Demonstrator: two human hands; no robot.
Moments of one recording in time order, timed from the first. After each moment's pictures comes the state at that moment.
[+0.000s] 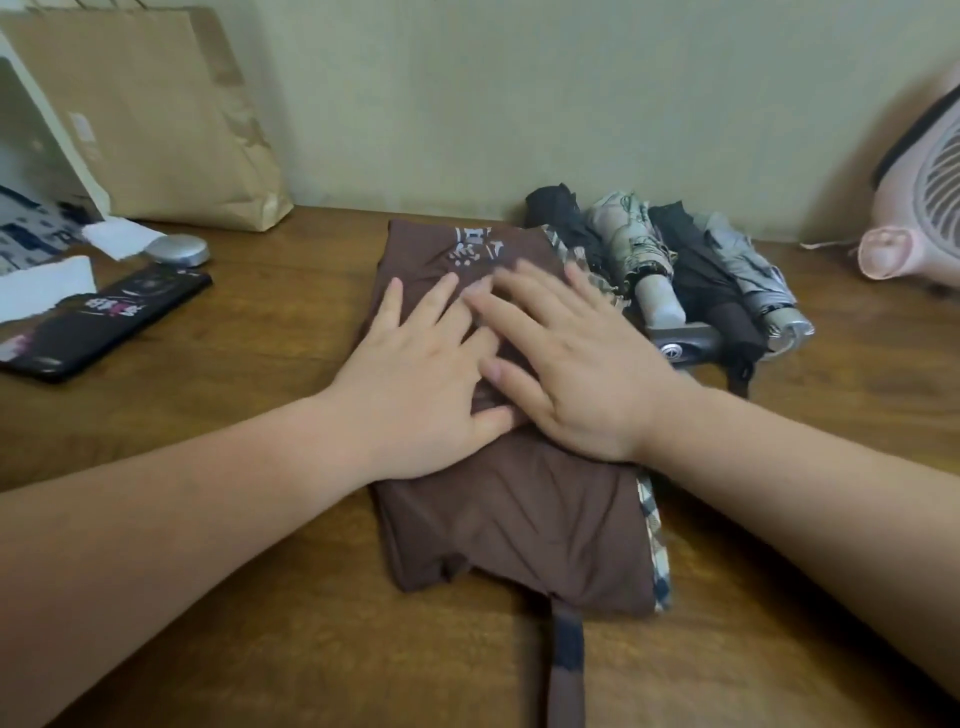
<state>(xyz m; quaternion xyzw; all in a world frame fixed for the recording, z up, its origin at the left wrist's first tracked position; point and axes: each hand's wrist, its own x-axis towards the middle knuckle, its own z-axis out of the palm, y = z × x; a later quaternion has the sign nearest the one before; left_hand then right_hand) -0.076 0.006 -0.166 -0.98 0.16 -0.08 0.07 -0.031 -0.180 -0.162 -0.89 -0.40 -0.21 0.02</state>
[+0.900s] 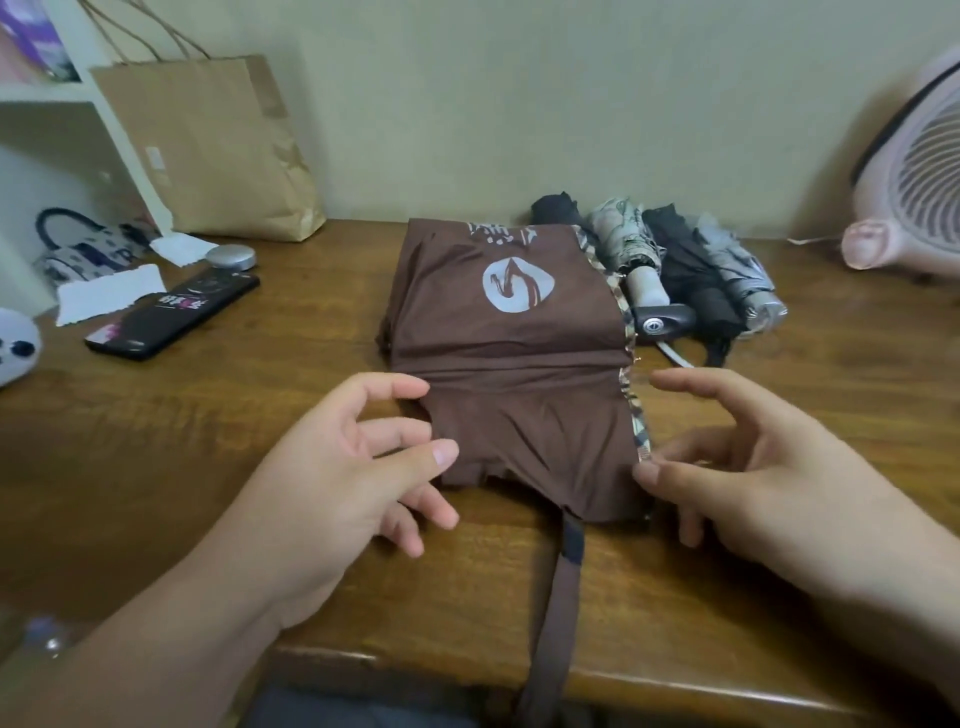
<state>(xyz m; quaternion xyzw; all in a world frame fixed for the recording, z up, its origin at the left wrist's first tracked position) -0.220 -0.002 -0.152 -0.71 -0.13 -0.01 -0.69 -0.176 -0.264 -0.148 -0.82 -0.10 0.04 0.56</state>
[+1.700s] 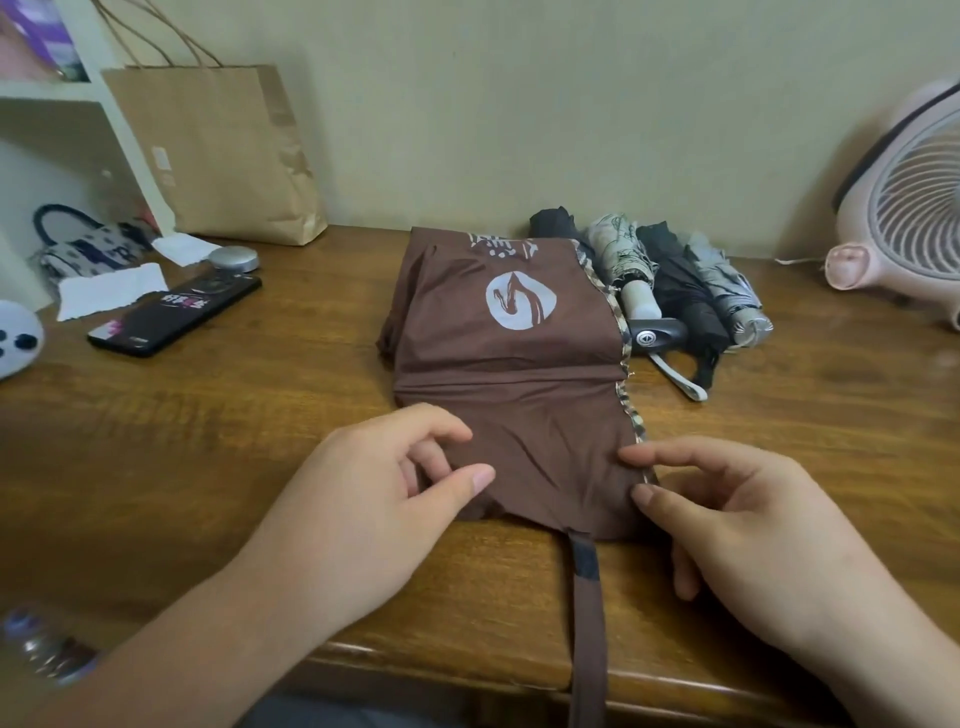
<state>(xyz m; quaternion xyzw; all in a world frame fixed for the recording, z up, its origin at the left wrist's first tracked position) -0.232 -0.007 -0.154 -0.92 0.01 -0.12 -0.38 -0.203 -0.253 -0.148 -0.86 -0.07 0.01 0.51</state>
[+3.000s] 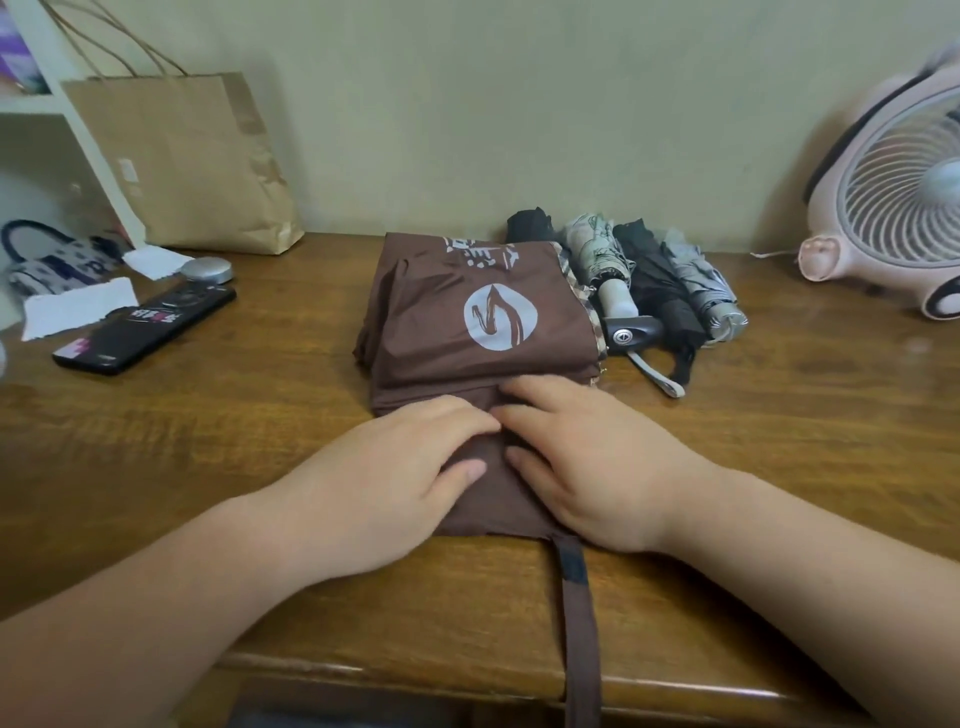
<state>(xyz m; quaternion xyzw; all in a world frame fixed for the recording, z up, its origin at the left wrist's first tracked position) -0.182 -0.006 -0.159 -0.96 0.22 -0.04 -0.15 -0.127 -0.214 -0.165 -0.91 -0.40 -0.03 0.07</state>
